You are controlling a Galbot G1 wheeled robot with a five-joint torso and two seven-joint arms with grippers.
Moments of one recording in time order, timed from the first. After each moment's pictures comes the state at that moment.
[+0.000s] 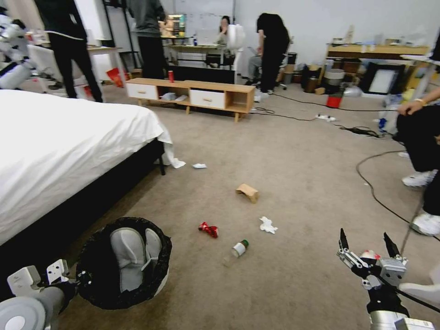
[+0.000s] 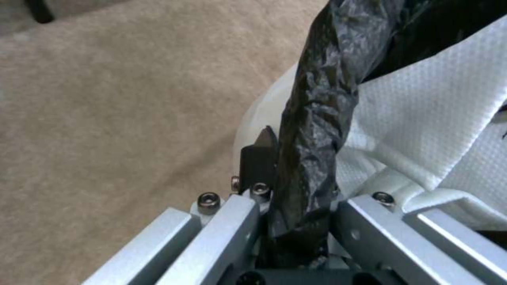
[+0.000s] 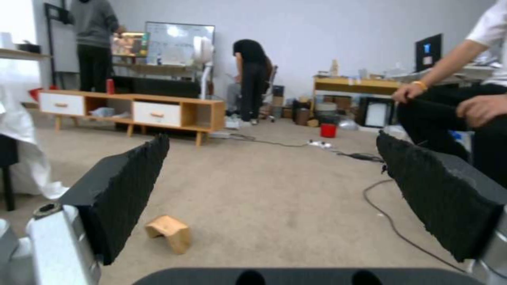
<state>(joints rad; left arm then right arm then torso) 1.51 -1.06 -0.90 -2.11 -1.42 0.74 -0.71 -1.66 1.51 0.82 2.16 0.14 0.18 0.00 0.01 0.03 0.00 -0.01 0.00</state>
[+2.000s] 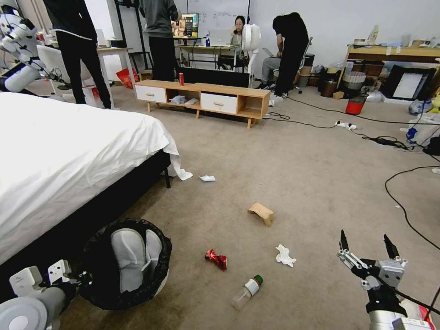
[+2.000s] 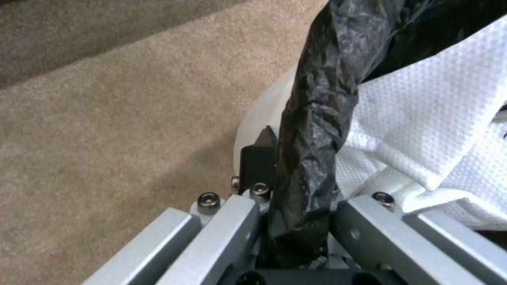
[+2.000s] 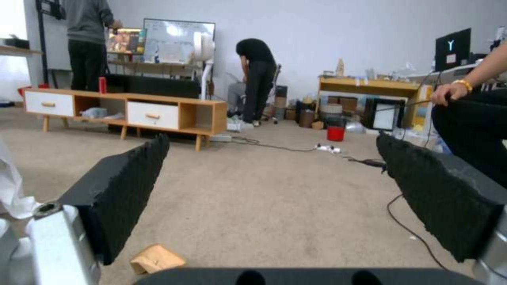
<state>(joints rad) 1.51 -1.06 -0.89 -2.09 -1.40 0.74 -0.69 -1.64 1.51 0.82 2.12 0.13 0.20 0.00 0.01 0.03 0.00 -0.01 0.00</state>
